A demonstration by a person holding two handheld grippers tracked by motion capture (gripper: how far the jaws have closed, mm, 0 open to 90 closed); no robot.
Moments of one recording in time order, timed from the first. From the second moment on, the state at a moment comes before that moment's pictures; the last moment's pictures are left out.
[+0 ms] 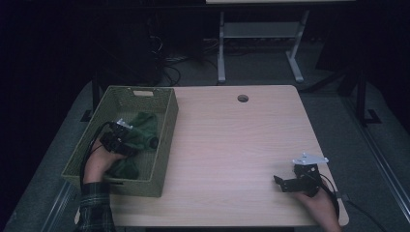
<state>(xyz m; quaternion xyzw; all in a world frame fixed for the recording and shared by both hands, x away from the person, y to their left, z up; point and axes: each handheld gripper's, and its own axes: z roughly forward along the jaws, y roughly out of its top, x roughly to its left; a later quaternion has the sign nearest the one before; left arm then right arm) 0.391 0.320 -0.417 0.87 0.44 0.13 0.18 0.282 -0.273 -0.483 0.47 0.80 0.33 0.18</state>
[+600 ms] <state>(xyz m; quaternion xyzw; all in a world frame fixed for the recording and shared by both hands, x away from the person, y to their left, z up) 0.390 0.327 -0.407 0.85 0.48 0.09 0.20 0.282 -0.273 -0.484 0.46 0.80 0.33 0.18</state>
